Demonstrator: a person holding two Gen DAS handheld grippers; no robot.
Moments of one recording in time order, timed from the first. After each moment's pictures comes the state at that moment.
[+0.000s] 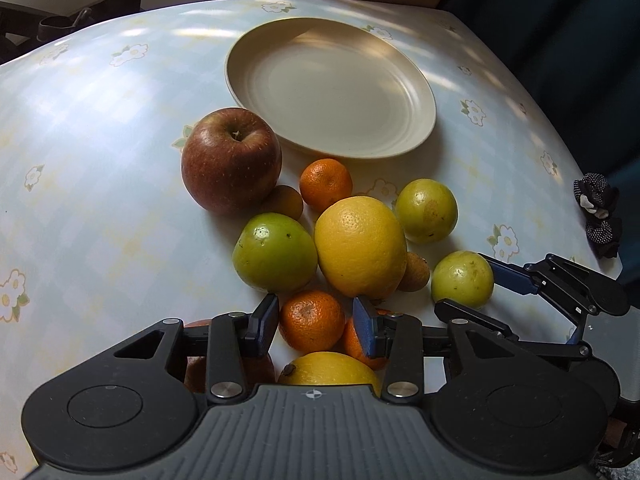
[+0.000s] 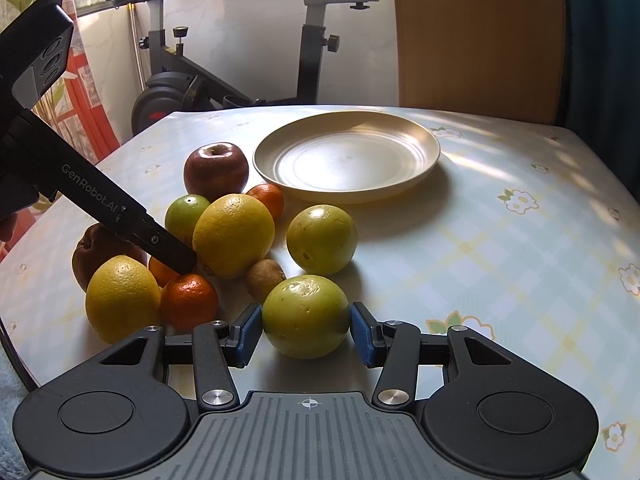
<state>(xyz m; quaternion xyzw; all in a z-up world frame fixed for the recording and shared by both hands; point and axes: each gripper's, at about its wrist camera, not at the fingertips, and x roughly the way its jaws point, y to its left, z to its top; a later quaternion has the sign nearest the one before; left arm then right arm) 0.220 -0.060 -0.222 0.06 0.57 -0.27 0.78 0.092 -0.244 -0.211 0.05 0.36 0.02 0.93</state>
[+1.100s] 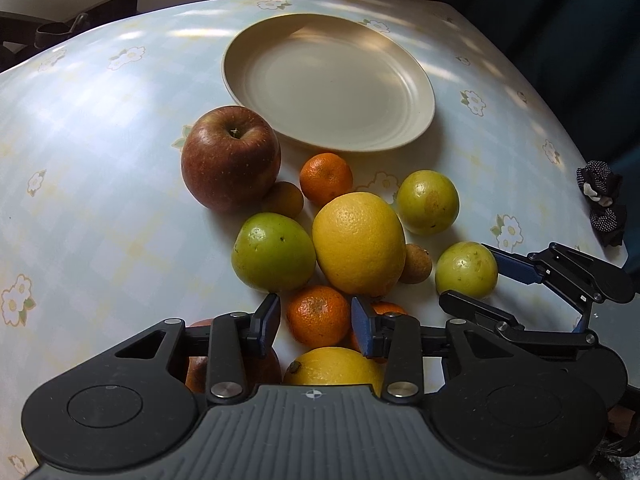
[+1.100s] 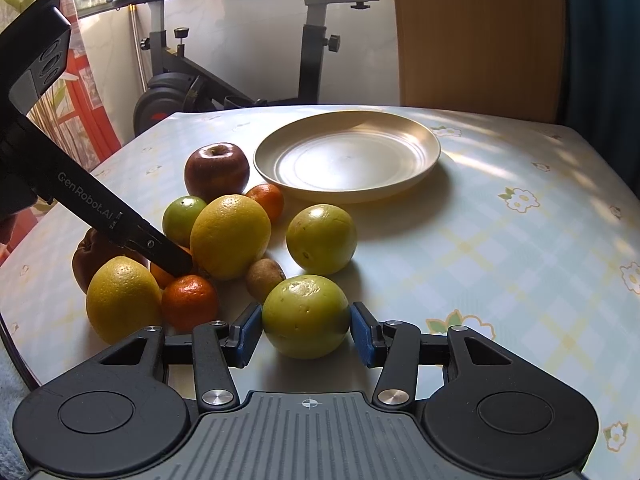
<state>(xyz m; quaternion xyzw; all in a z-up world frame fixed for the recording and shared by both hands) 0.217 -0.060 -0.222 0.07 0.57 -0.27 0.77 0.092 -0.245 -0.211 0.05 0.36 0.03 0.93</state>
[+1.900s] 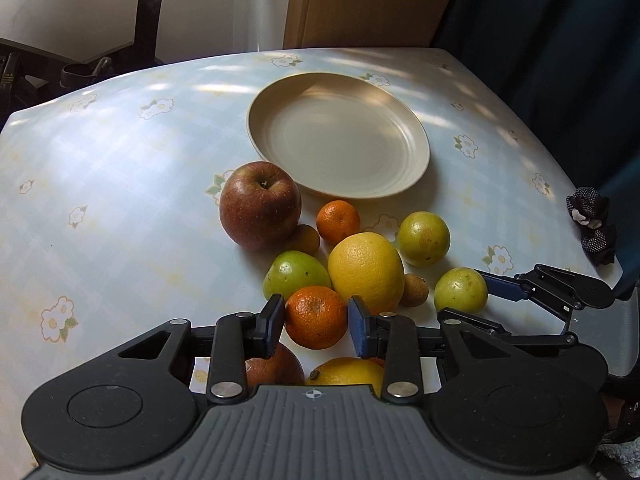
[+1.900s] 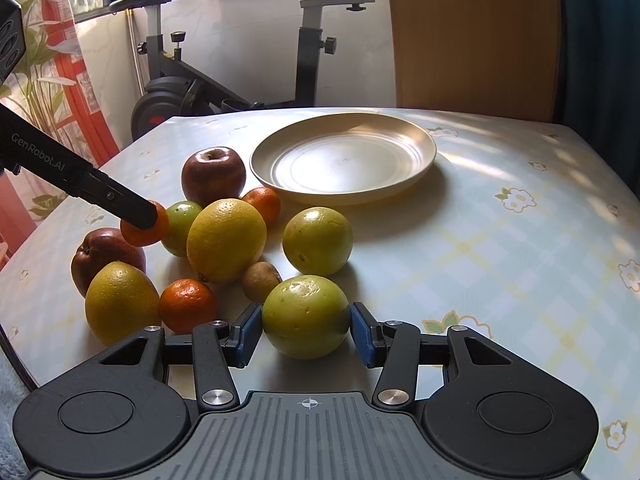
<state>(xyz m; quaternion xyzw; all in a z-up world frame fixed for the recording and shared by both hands) 0.203 -0.032 -0.180 0.07 0.50 -0.26 0.82 0.091 -0.248 -0.210 0.06 0.36 0.02 0.93</state>
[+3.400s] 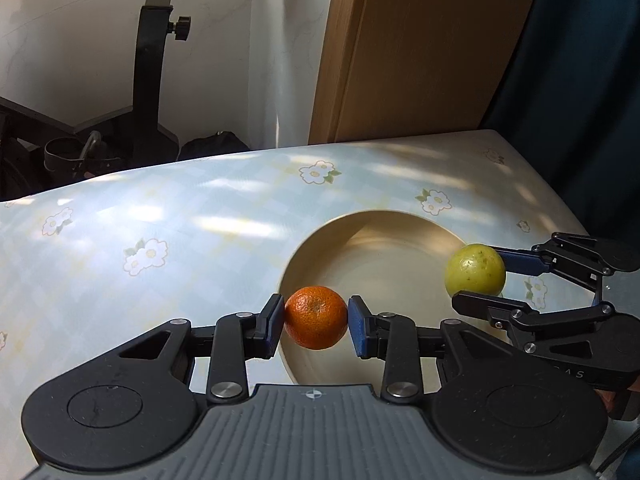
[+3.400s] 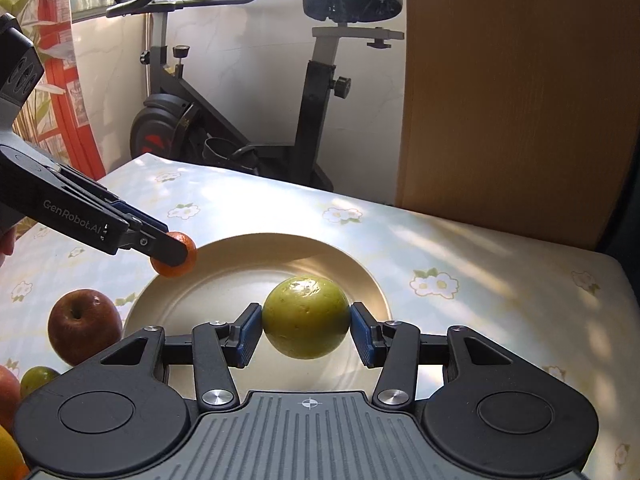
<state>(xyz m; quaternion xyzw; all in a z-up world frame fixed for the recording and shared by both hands) 0.348 -0.093 -0.197 0.07 0.45 -0.23 0.86 0.278 -0.309 -0.176 -0.03 0.33 0.07 0.94</state>
